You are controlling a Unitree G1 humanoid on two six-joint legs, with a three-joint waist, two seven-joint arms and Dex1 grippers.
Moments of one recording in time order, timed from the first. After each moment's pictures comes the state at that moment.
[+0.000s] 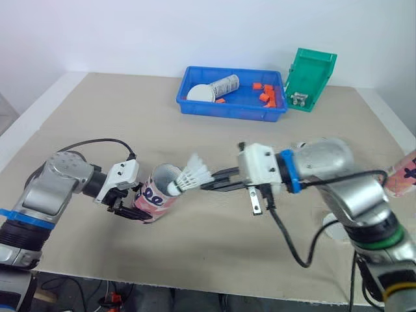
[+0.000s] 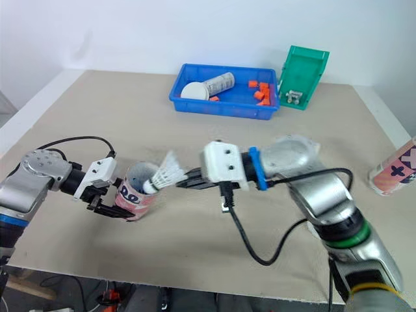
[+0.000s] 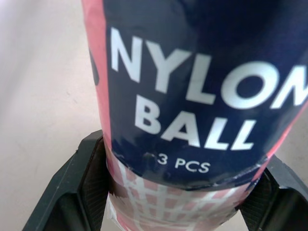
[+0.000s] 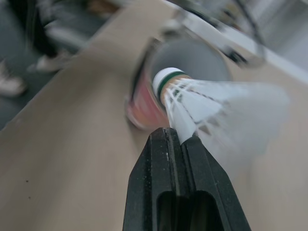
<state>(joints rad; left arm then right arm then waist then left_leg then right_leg) -0.53 0.88 -0.19 0.05 -0.22 0.35 -1.53 -0.79 -0.70 0.35 -0.37 0.35 0.33 1.21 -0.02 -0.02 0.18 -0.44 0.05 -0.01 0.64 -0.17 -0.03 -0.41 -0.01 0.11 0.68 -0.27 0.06</state>
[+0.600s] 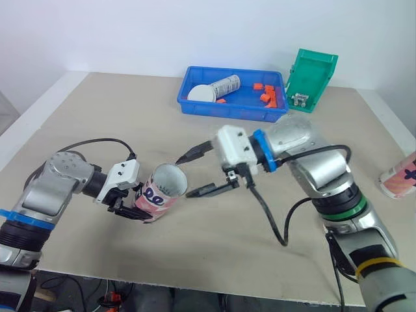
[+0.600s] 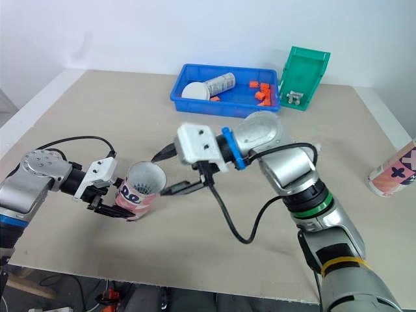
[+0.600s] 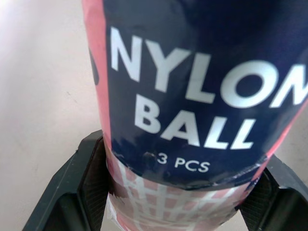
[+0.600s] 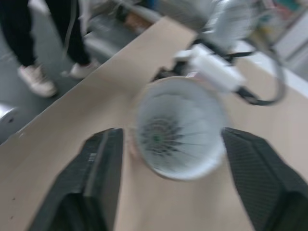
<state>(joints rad) -0.52 0.88 -0.18 0.03 -0.22 0.36 -1.52 -0.90 -0.58 0.30 -0.19 0.36 0.38 1.29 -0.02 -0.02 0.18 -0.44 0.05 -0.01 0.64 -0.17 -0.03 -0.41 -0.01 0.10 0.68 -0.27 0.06</state>
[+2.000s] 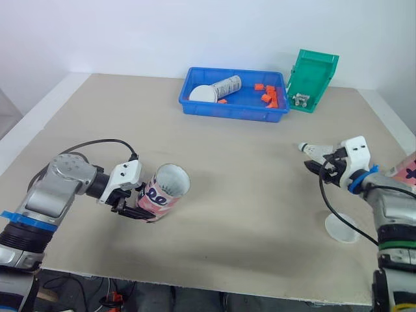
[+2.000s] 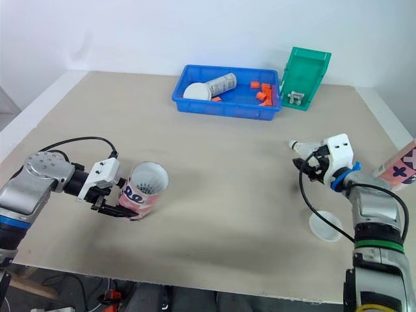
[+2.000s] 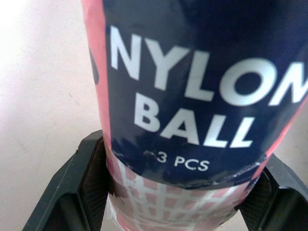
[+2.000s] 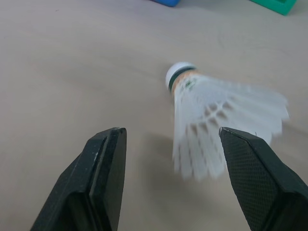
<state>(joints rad) -0.52 0.86 -0.18 0.03 -0.22 0.35 -1.50 -0.61 -0.73 -0.19 0.62 0.18 0.30 0.70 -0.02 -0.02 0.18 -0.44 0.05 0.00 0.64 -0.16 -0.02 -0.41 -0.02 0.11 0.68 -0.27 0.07</state>
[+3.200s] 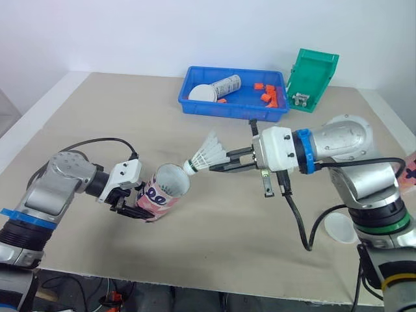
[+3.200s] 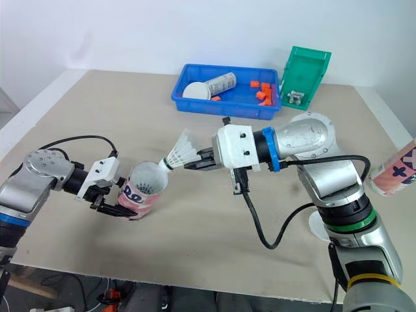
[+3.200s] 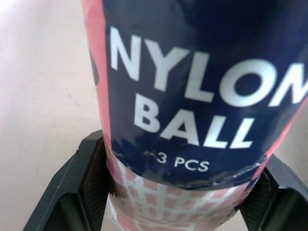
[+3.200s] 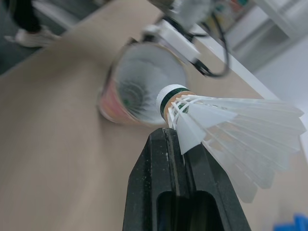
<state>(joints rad) -0.54 0.87 -0.20 0.04 -0.22 0.35 -1.51 -0.83 -0.71 0.25 -0.29 0.33 0.20 1.30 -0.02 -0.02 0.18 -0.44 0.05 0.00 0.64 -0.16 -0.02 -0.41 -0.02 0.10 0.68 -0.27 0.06</state>
